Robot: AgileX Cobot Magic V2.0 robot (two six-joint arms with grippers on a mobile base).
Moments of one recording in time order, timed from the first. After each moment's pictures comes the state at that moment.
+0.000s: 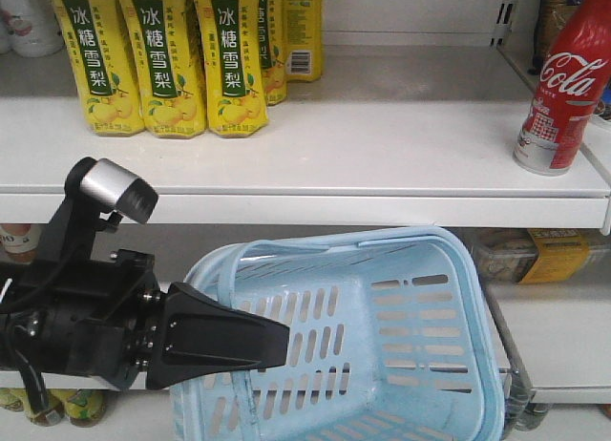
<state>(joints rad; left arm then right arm) -0.35 1.23 -0.75 1.54 -1.20 -2.17 -0.07 -0.01 -0.01 0.13 -0.29 0.85</state>
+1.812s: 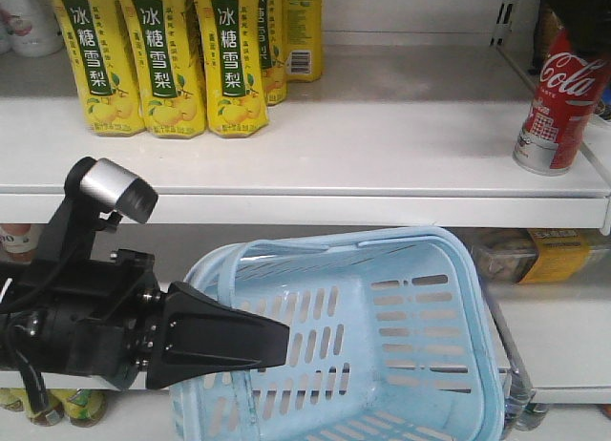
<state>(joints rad) -0.35 1.23 -0.75 1.54 -1.20 -2.17 -0.07 1.20 -1.10 -1.55 -0.30 1.56</state>
